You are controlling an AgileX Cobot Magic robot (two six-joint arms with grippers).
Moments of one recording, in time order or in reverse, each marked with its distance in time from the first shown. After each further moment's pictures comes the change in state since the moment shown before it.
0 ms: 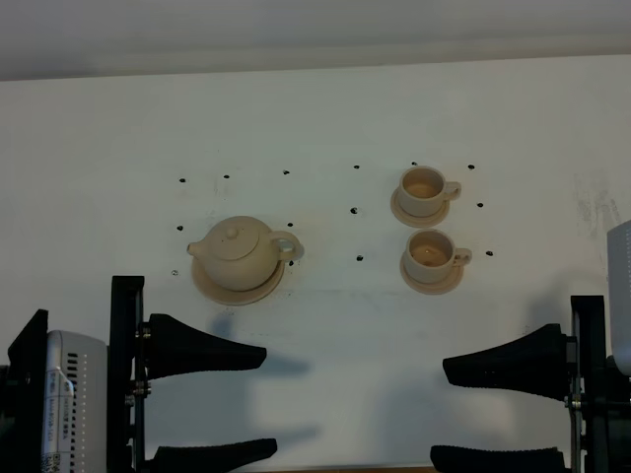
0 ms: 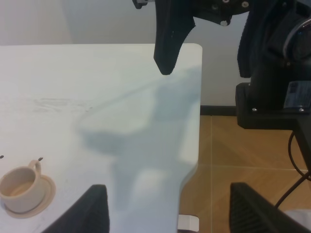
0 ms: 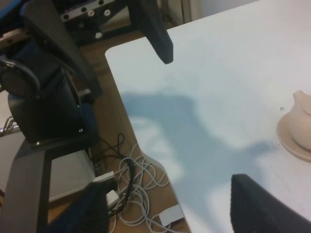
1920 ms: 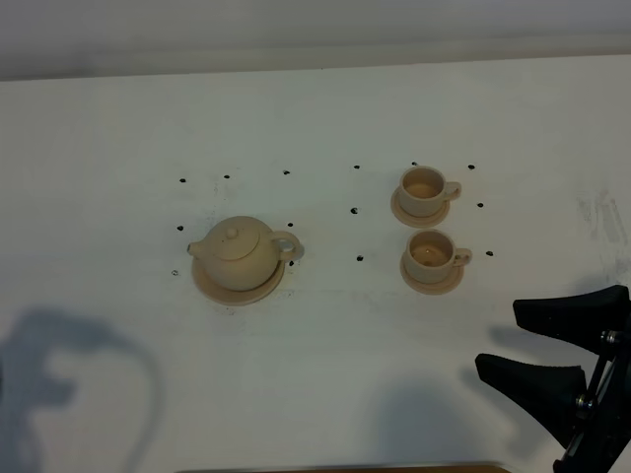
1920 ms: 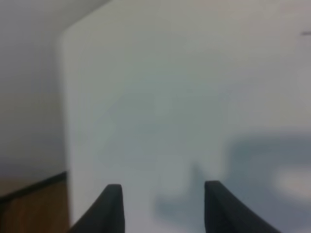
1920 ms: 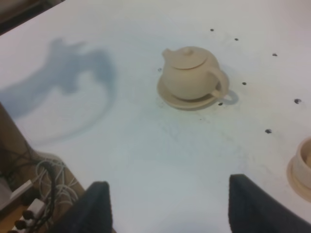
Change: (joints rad) left arm 0.000 -0.379 -0.110 2.130 0.244 -2.146; right arm 0.000 -0.072 0.000 -0.413 -0.293 0.553
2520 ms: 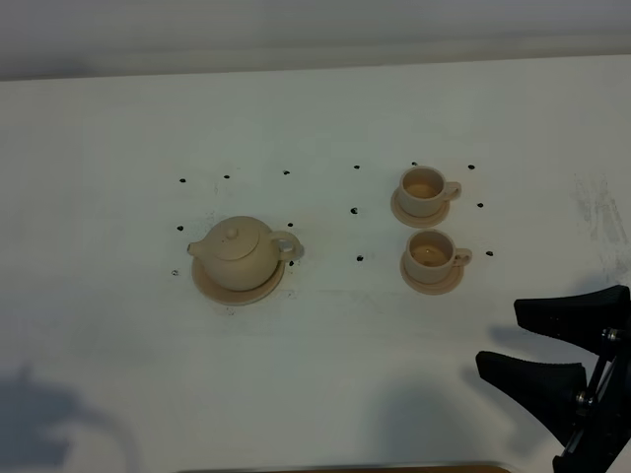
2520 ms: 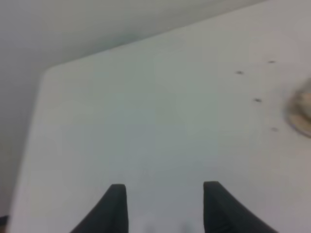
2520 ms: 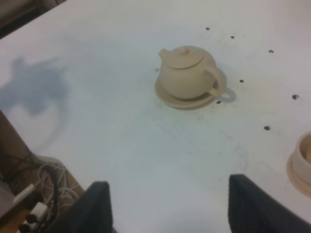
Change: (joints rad) left arm 0.000 -0.354 0.031 -0.268 -0.009 0.113; right arm 0.000 0.000 0.000 -0.003 -0.003 0.029
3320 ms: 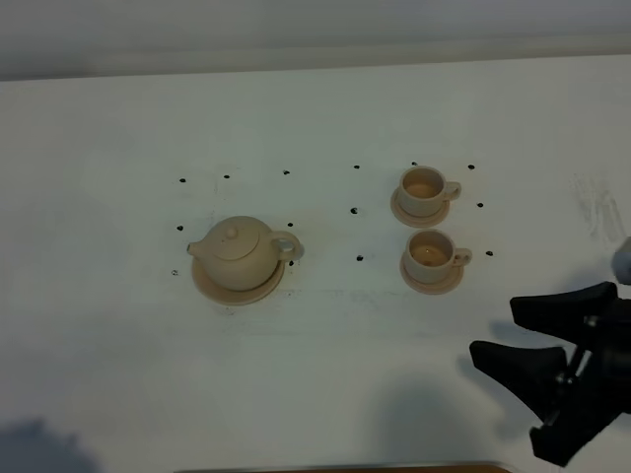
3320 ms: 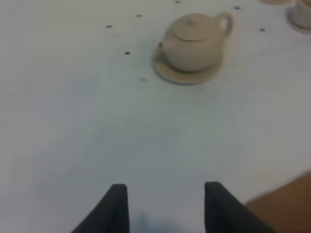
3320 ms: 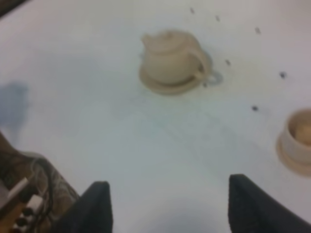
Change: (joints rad) left arm 0.000 -0.135 0.038 -0.379 0.116 0.196; right arm 0.000 0.092 0.000 -0.050 -0.050 0.079
